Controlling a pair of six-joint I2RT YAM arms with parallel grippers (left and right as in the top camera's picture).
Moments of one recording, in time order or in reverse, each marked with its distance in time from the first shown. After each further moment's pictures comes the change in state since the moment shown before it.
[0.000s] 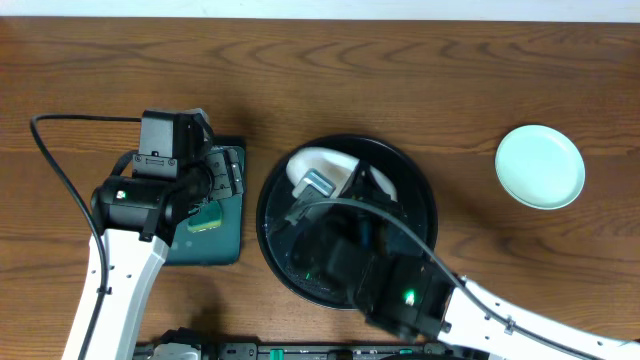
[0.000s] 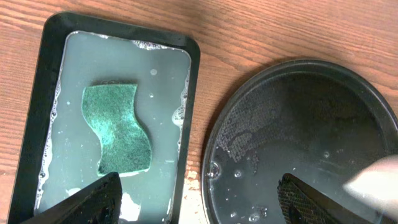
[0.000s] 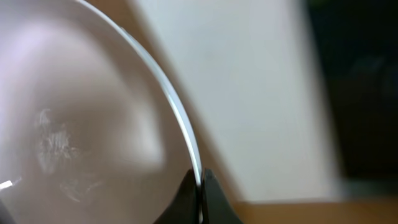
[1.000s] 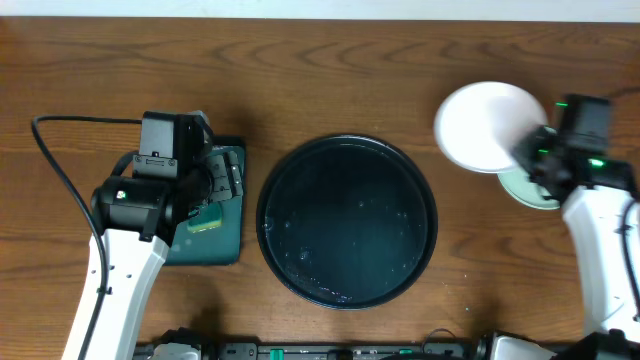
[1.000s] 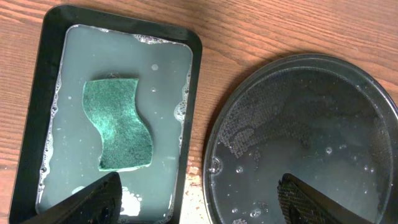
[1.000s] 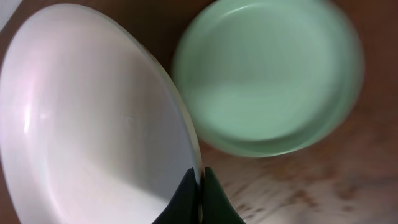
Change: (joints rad) left arm 0.000 0.000 -0.001 -0.016 0.000 0.000; right arm -1.407 0.100 -0.002 -0.168 -0.995 1.033
